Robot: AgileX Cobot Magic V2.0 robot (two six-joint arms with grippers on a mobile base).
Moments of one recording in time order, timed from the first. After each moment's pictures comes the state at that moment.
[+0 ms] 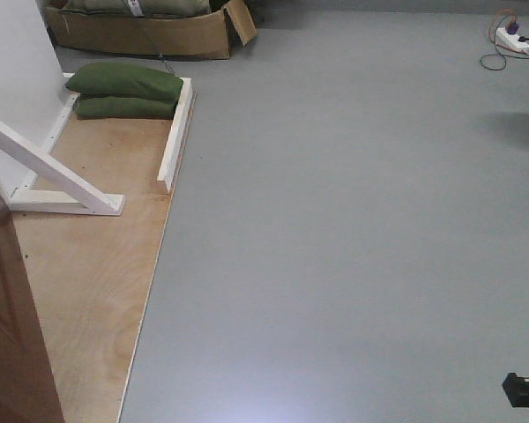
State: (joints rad) left arm 0.32 0.92 -1.15 -1.48 -0.56 0.12; right arm 0.02 -0.01 0.03 0.02 0.30 -0.05
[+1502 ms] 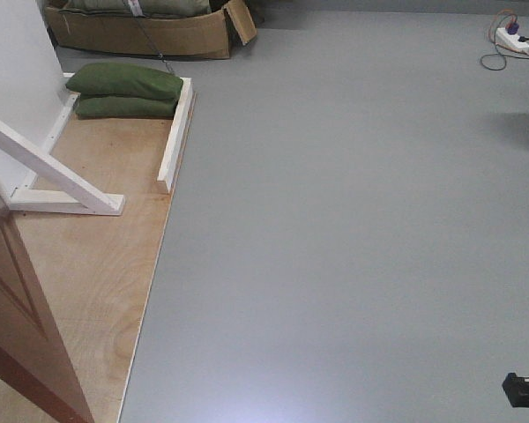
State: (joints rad) left arm 0.52 1.24 -1.39 -1.29 -0.26 0.34; right arm 0.02 -0.01 0.03 0.02 0.30 -0.05
